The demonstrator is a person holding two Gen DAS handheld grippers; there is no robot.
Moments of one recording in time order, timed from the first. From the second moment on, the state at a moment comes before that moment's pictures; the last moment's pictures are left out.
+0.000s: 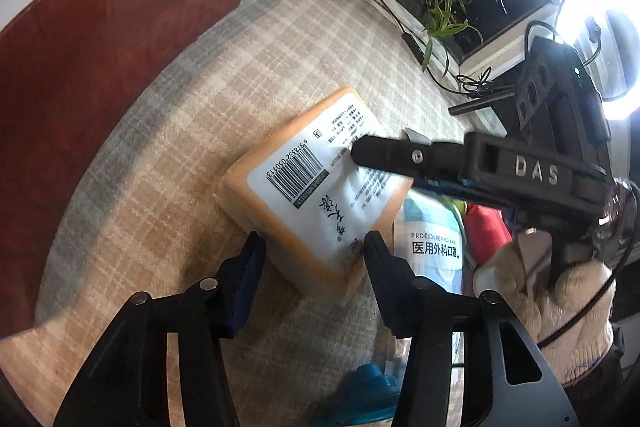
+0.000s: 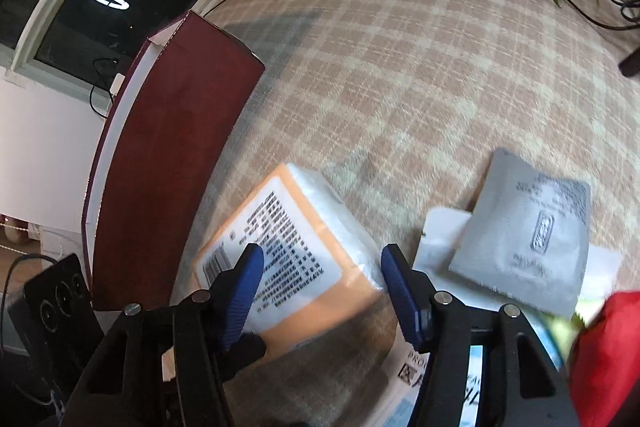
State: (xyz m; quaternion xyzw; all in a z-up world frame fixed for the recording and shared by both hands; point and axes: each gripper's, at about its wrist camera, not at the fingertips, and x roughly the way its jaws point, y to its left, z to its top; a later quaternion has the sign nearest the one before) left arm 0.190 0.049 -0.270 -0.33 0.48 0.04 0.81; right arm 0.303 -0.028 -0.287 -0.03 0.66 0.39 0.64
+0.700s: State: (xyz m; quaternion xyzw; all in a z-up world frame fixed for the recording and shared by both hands) left arm 0.155 0.053 -0.185 -0.25 0.42 -0.01 0.87; right arm 0.236 -0.052 -0.187 0.03 0.59 0.36 0.72
